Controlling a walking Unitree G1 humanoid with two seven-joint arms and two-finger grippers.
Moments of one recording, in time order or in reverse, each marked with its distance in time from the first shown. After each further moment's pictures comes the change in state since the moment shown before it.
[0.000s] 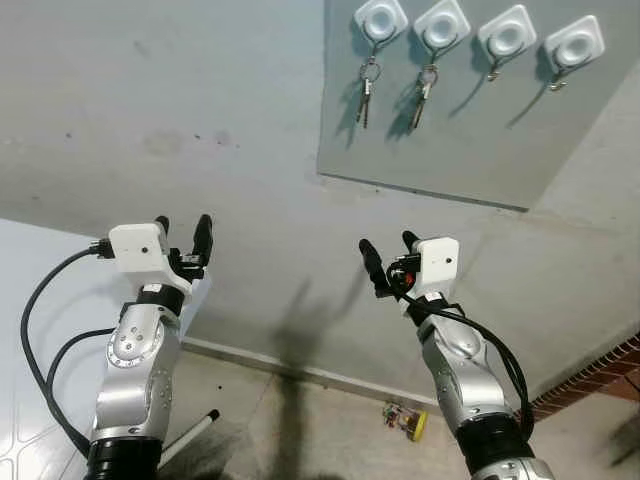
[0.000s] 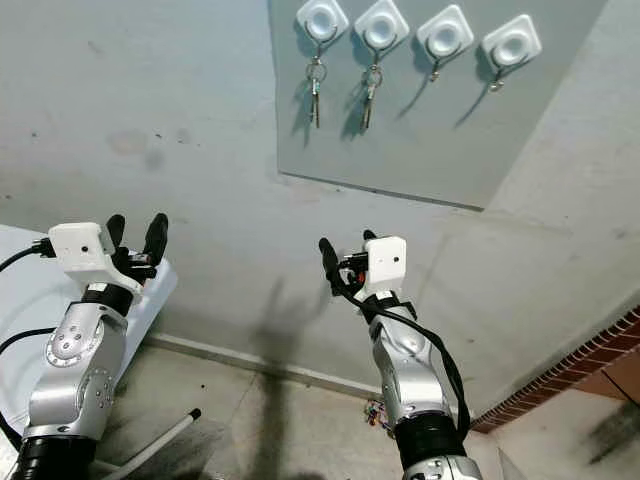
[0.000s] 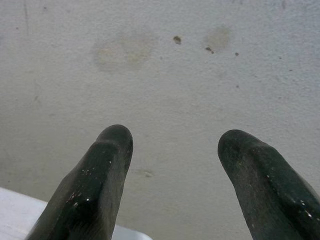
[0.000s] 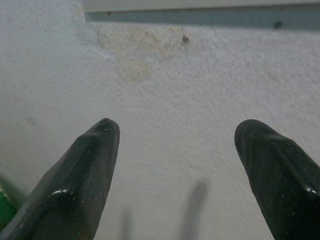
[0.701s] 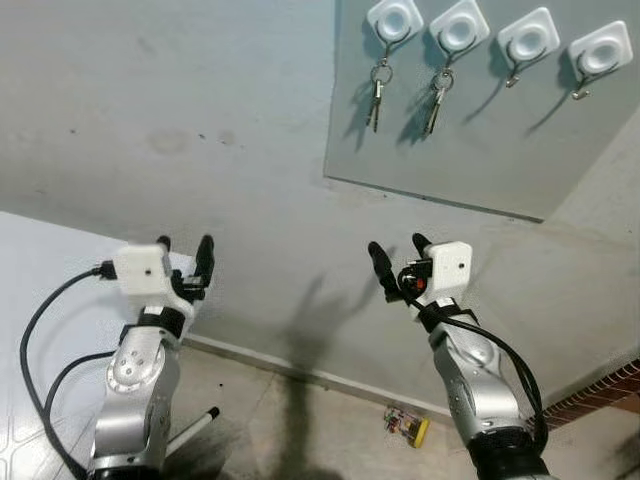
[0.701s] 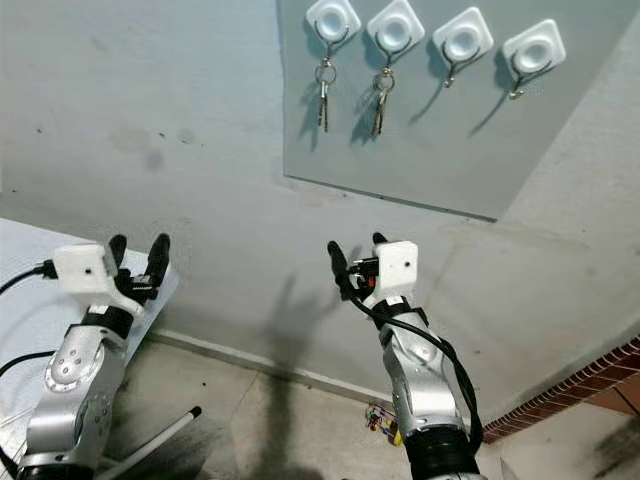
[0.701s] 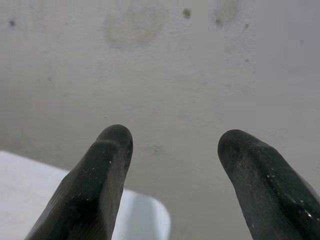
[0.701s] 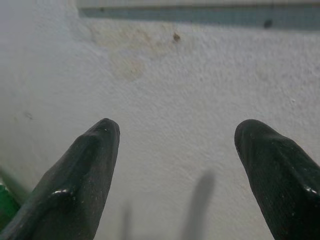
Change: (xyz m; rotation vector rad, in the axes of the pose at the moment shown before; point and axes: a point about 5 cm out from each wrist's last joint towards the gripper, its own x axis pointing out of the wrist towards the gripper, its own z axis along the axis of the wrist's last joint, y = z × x) left arm -0.022 -0.001 -0.009 0.019 0.026 0.003; right arm -0.013 -0.007 0.003 -0.009 -0.001 -0.005
